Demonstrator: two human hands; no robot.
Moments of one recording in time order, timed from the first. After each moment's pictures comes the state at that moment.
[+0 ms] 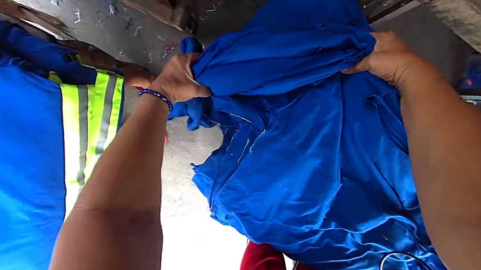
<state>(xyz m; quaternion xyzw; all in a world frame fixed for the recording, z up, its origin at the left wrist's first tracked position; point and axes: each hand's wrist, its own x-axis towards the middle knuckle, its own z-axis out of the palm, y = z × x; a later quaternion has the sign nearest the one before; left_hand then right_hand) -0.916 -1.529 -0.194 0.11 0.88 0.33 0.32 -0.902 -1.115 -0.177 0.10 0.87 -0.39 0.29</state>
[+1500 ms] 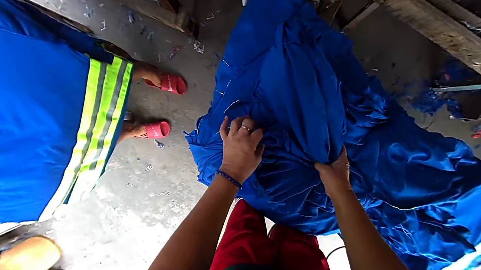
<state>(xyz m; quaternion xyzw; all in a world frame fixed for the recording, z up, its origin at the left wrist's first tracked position) -0.656 -1.363 -0.093 0.17 0.94 0.27 0.10 -0.588 -1.134 -0.104 0.40 0.73 -0.53 0.15</state>
